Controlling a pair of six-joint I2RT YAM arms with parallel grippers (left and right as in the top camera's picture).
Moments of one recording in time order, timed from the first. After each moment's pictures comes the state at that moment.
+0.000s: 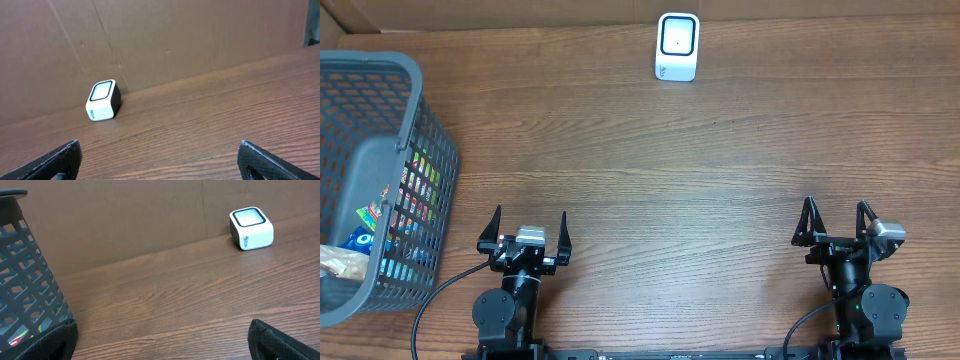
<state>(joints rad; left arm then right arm) 0.06 0.02 0.01 -0.07 0.08 0.24 -0.01 0.01 0.02 -0.03 -0.02 0.28</state>
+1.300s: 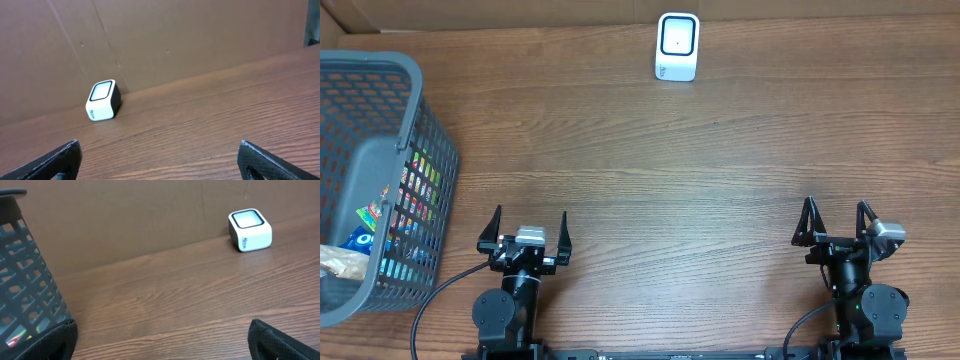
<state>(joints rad) 0.06 0.02 0.01 -0.07 0.09 0.23 -0.01 0.01 0.02 -0.03 -0.02 0.28</state>
